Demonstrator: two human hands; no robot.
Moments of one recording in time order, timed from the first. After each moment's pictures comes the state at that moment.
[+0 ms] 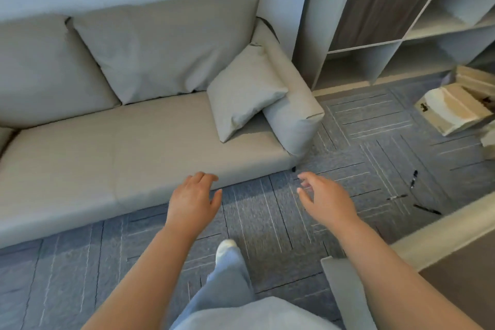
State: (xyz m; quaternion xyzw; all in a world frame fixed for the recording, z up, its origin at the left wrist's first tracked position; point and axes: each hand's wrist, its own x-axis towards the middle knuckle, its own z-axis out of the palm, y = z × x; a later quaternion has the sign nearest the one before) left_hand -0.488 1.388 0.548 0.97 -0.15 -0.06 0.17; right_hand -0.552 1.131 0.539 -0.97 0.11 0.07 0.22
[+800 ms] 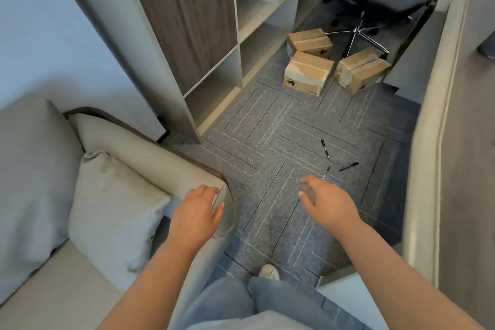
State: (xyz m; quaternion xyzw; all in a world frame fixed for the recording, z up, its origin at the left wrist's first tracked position) left_hand -0.226 1.024 0.549 0.85 -0.49 -0.15 0.13; right_hand -0.440 0.867 0.540 -0.85 0.46 0.03 0.25
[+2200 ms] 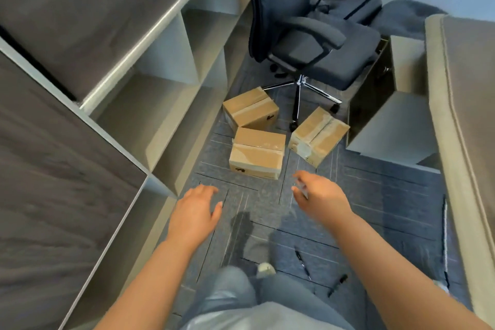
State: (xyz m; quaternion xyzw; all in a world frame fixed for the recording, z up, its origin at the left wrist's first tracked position) left_hand -0.033 0.235 0.538 0.77 -0.61 -0.19 0.06; right_hand -0.272 0.141 0.548 -0.79 0.57 0.02 0.23
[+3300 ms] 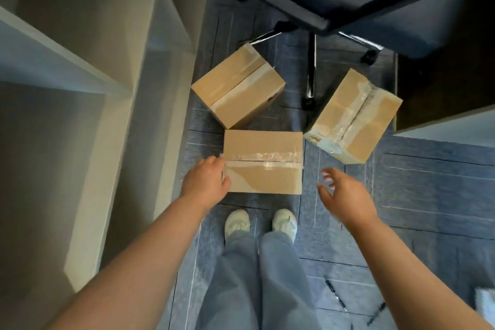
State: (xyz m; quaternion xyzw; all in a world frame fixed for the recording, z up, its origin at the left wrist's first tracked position) left_hand 0.071 -0.255 0.264 0.69 -0.64 -0.32 -0.11; right_hand -0.203 -0.249 0.275 -0.61 0.71 0.07 0.34
